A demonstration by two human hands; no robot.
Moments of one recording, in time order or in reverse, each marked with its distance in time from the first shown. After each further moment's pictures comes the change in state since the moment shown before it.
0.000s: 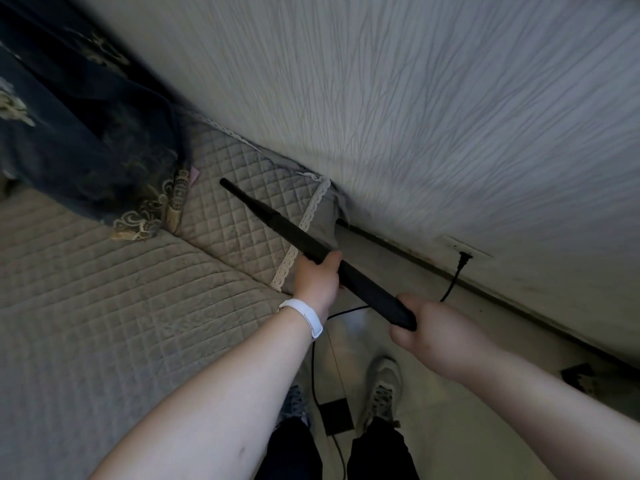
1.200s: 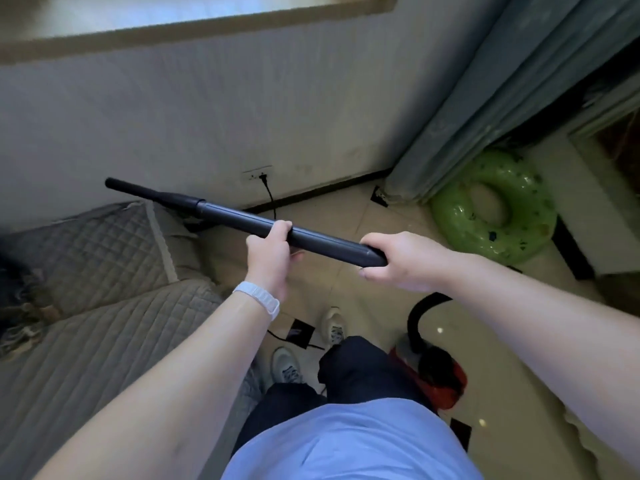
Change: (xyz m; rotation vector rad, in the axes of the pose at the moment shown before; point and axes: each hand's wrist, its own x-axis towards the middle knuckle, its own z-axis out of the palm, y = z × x) left_hand -0.345 -0.048 -0.082 0.333 -0.611 0.055; right_hand -0.427 -0.041 0.086 0.193 0.373 0.408
